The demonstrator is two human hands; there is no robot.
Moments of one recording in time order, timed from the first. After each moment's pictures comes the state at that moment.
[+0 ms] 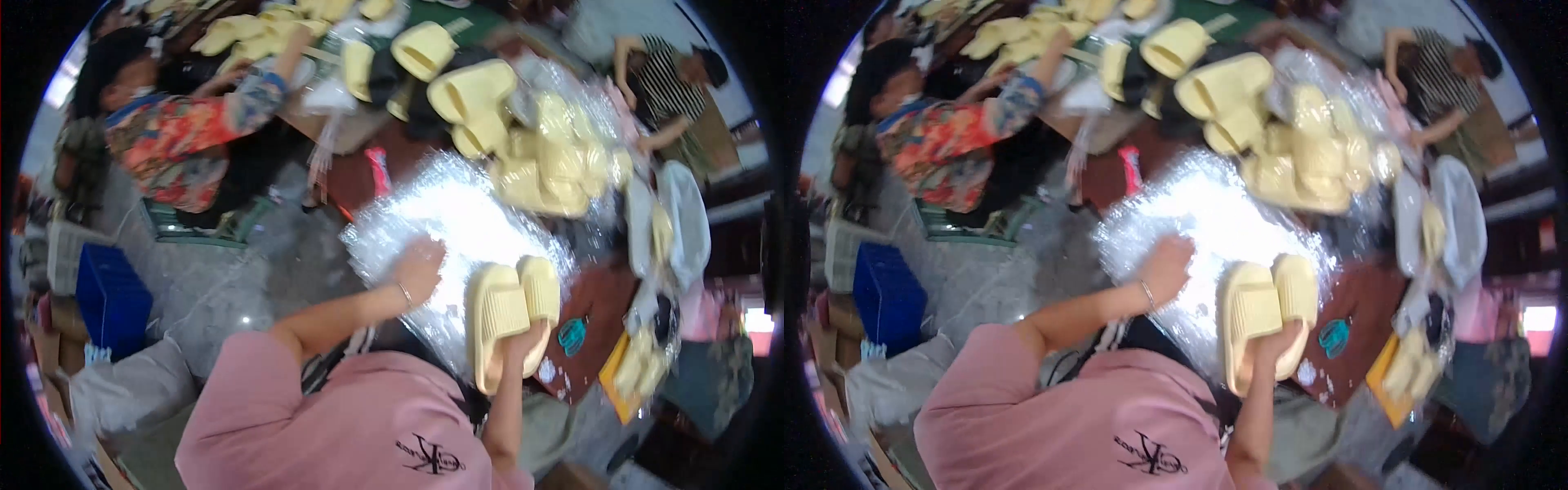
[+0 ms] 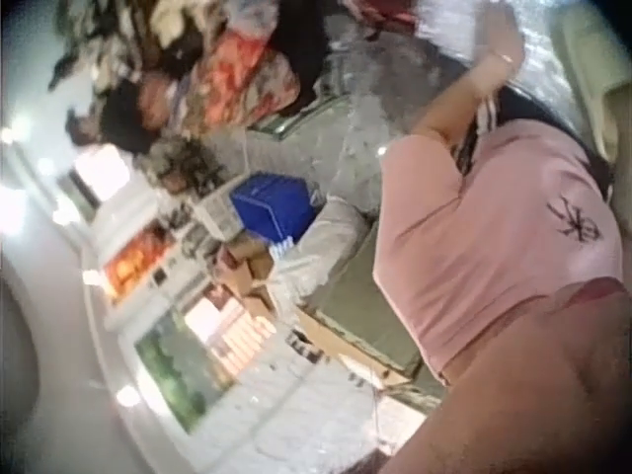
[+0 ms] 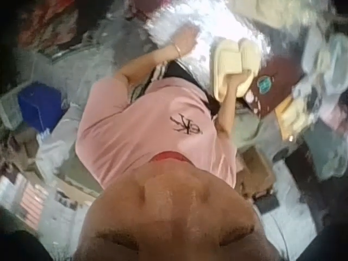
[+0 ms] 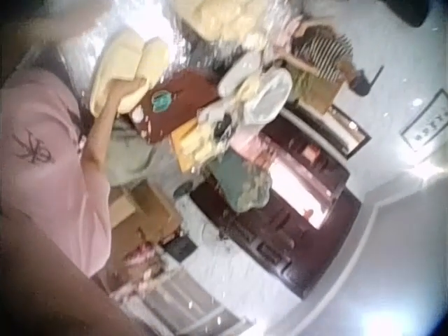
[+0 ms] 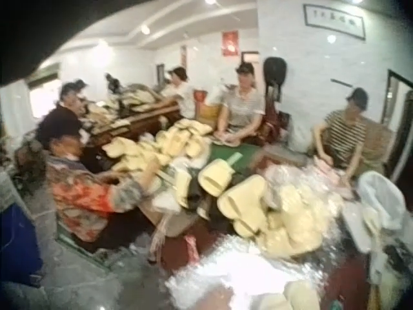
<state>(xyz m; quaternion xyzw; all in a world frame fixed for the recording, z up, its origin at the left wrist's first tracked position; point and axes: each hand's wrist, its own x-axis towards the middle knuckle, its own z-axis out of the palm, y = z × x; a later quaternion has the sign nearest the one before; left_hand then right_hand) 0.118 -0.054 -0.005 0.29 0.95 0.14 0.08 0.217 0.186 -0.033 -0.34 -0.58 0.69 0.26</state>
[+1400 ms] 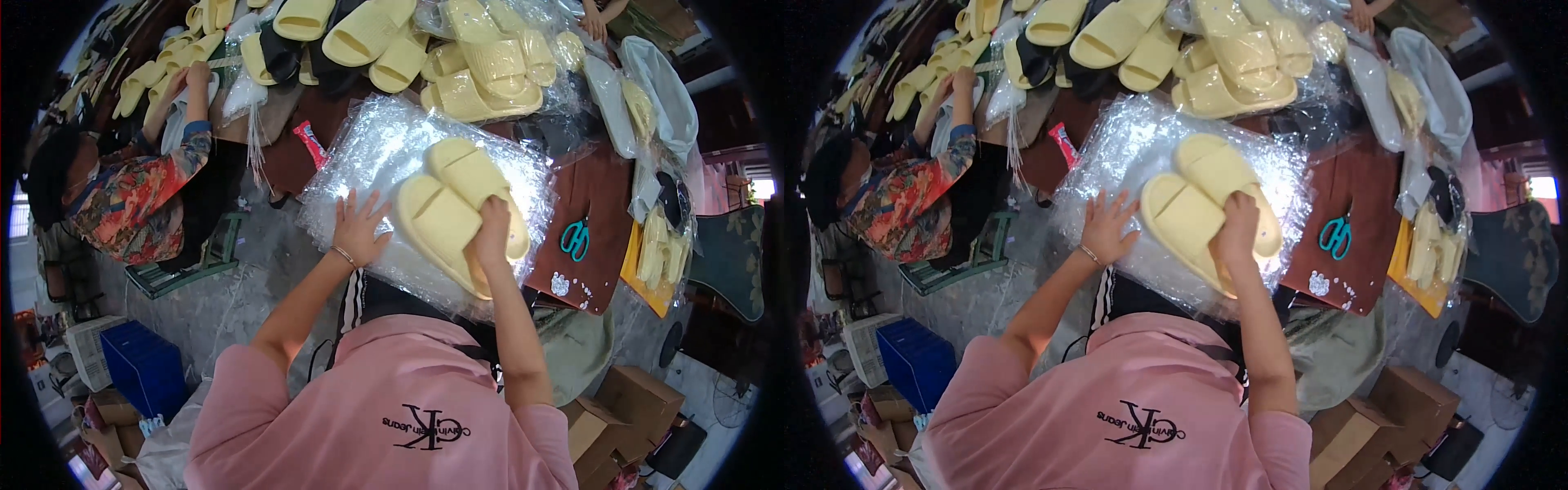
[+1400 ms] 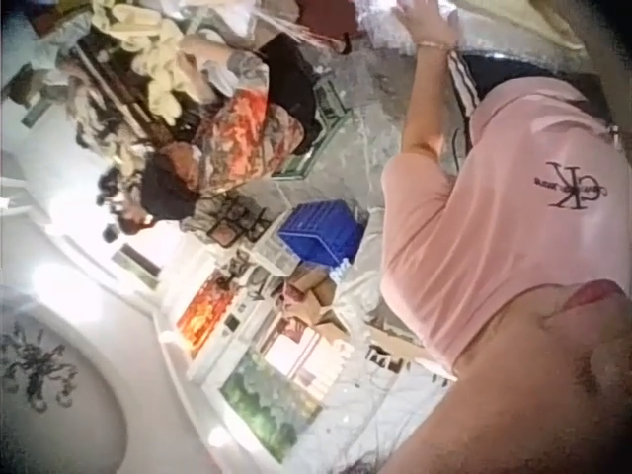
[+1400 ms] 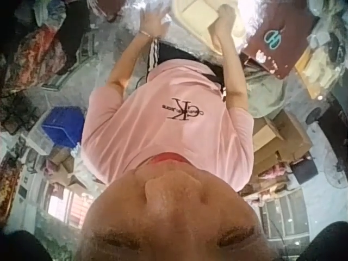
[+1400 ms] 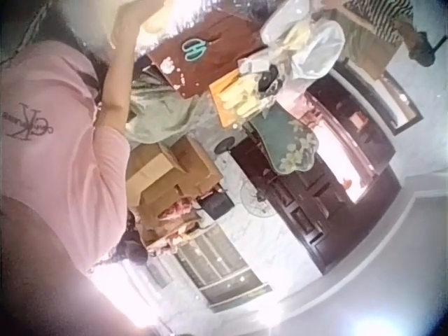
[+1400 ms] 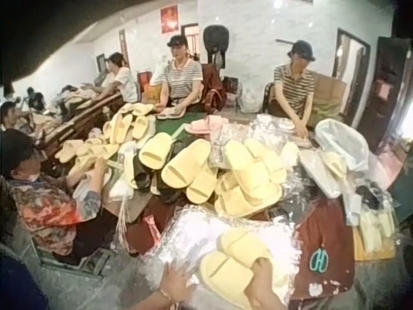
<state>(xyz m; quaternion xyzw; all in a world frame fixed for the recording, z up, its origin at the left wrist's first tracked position) 0.117 -0.090 -0.029 0.30 0.94 0.09 0.09 0.177 0.160 -0.013 -0.06 -0.95 0.26 0.18</state>
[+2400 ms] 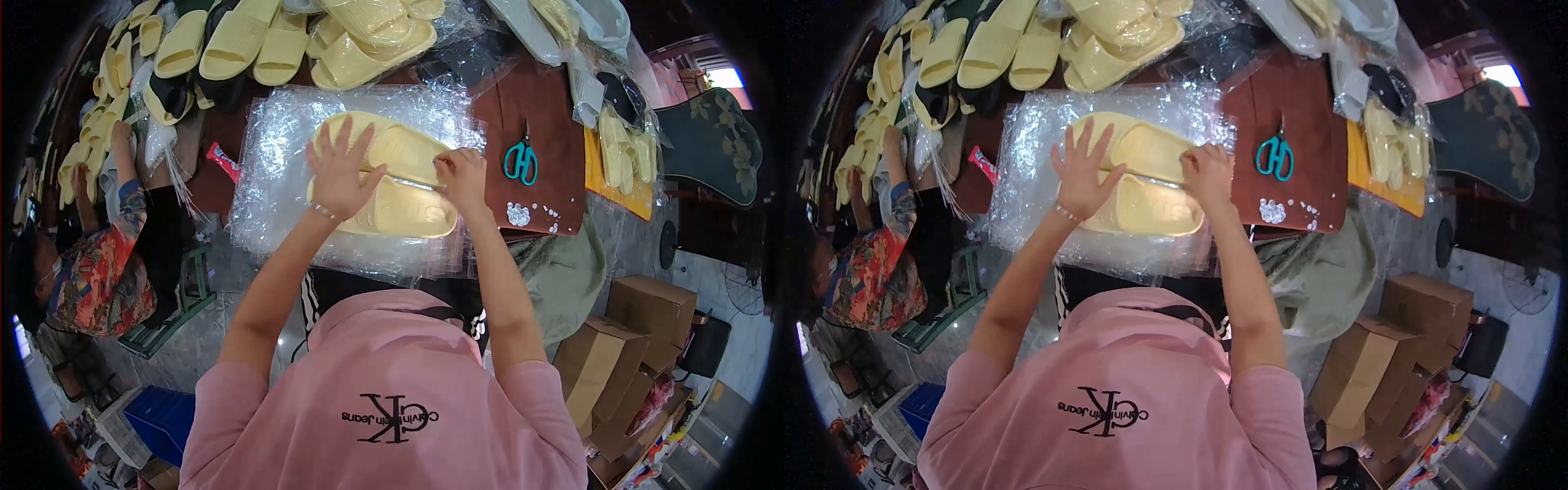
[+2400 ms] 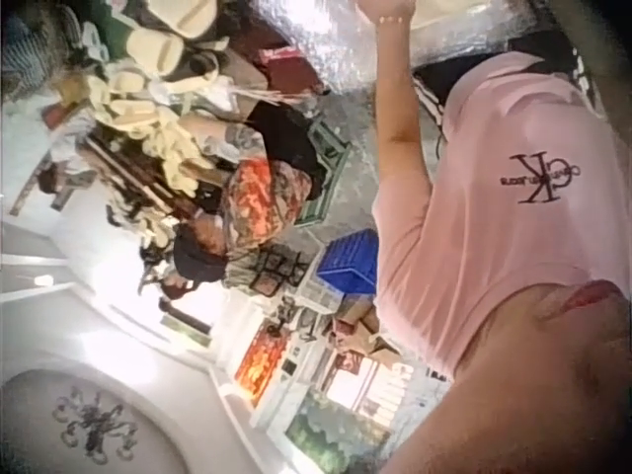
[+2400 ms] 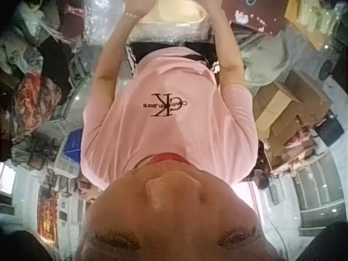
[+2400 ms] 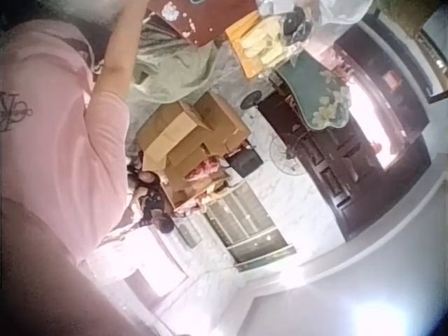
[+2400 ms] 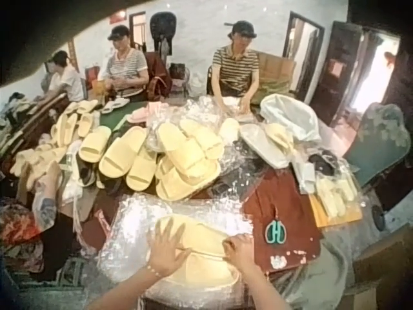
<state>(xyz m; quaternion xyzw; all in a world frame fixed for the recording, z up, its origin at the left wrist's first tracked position) 0.098 0.030 0.013 0.38 0.90 0.19 -0.05 0.204 0.232 -0.036 -0.17 -0.93 0.22 0.23</state>
